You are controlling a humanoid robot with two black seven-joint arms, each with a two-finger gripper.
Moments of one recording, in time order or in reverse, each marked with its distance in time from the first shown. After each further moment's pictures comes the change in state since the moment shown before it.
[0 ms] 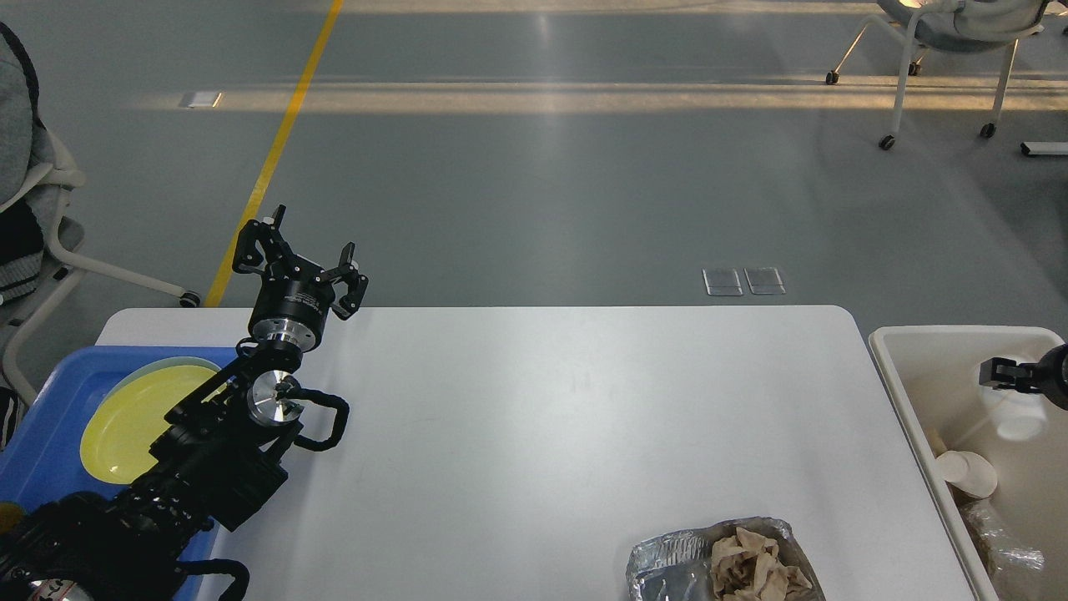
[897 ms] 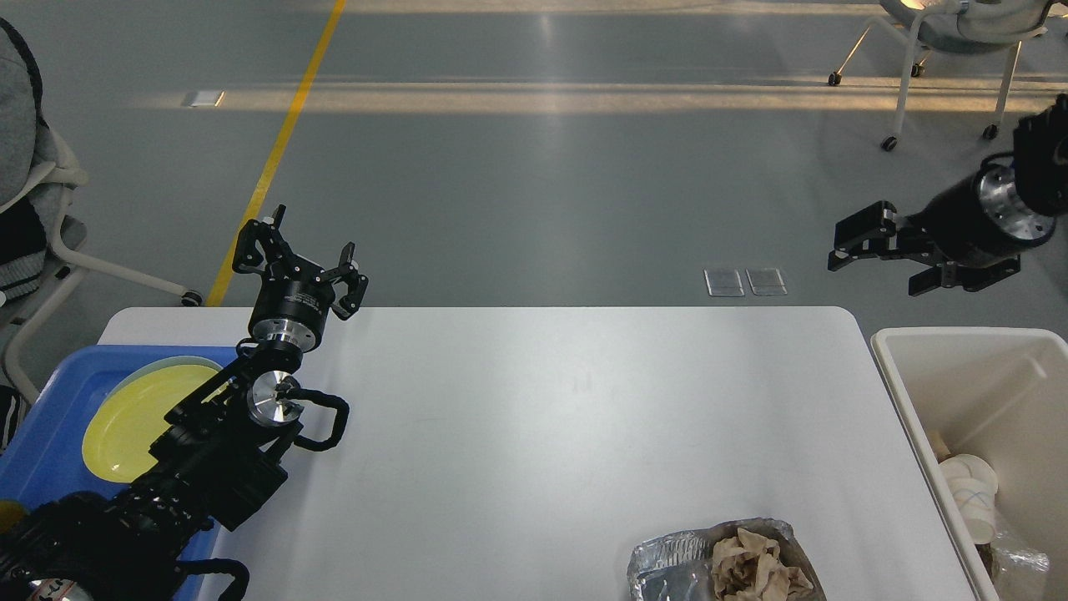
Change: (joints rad) left arm 0.000 0.000 0.000 0.000 0.000 0.000 0.000; right arm 0.983 -0.042 0.011 0.758 0.154 0.466 -0.001
